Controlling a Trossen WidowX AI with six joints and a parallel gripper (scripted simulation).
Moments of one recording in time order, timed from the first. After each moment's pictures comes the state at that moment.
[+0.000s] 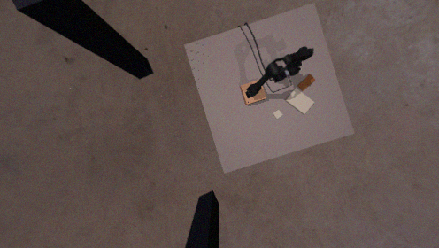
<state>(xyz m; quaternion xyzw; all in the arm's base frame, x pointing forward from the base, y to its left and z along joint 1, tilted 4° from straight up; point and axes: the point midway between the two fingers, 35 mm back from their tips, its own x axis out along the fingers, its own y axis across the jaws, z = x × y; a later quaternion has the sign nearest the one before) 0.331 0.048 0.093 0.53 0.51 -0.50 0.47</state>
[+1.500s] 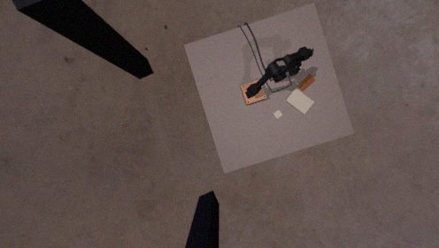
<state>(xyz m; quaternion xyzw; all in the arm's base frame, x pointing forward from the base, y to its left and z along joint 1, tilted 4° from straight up) 0.331 0.049 0.090 0.53 0.51 -0.50 0.47</state>
